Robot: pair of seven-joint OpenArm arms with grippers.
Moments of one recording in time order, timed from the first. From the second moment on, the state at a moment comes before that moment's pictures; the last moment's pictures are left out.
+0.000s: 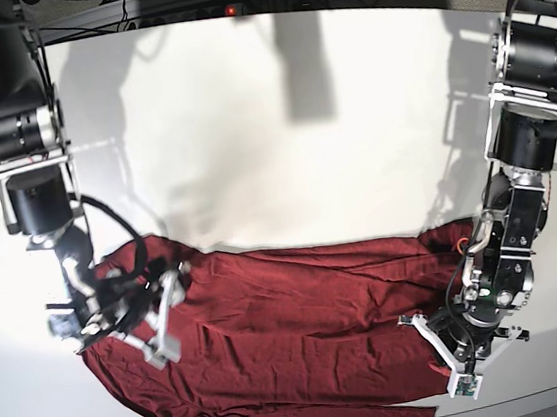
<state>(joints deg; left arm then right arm) -35.4 -12.8 19.4 58.5 -9.0 -1.9 25.0 36.3 19.3 -15.1 48.9 23.5 36.3 -58.1</state>
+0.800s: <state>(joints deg) -35.4 -12.8 19.4 58.5 -9.1 -1.9 26.2 36.1 19.3 -31.8 53.3 14.8 36.3 -52.0</state>
